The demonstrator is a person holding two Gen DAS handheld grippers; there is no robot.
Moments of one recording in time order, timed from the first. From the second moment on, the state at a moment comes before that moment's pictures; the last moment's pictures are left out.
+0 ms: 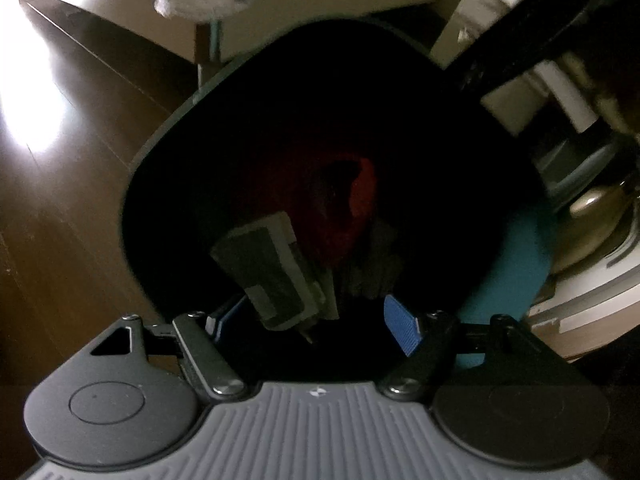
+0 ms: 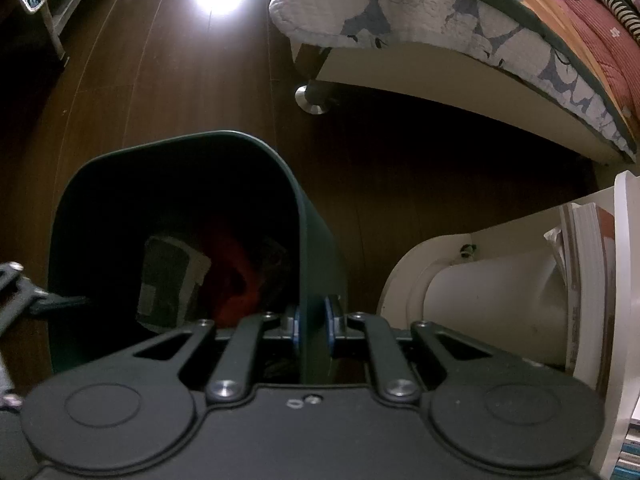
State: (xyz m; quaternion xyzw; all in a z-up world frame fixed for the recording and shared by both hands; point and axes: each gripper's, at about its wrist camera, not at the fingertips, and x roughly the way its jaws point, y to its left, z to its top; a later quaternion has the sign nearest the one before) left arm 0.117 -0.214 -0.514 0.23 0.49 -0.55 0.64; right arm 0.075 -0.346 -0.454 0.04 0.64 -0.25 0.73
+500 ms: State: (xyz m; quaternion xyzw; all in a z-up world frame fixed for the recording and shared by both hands) left arm 0.203 -0.089 -0.486 0.15 0.48 -0.41 0.76; right arm 0.073 -0.347 -0.453 0.05 0.63 -0.25 0.73
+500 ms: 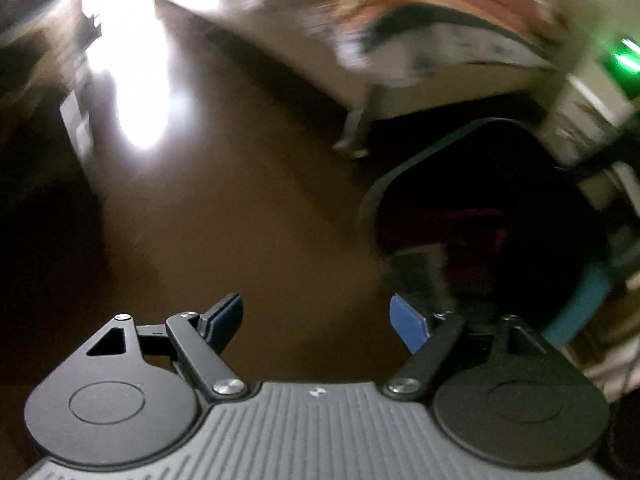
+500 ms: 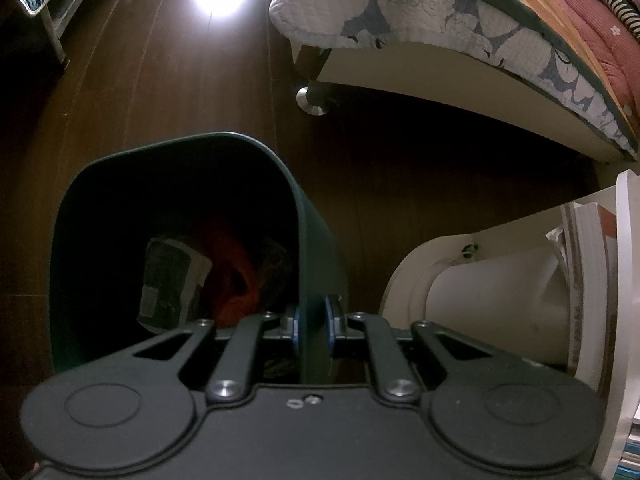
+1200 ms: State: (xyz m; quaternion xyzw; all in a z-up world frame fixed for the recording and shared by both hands) left arm 0.292 0.153 -0.686 0.07 0.66 0.08 0.74; right arm 0.075 -0.345 -0.453 0.05 0.64 -0.26 0.73
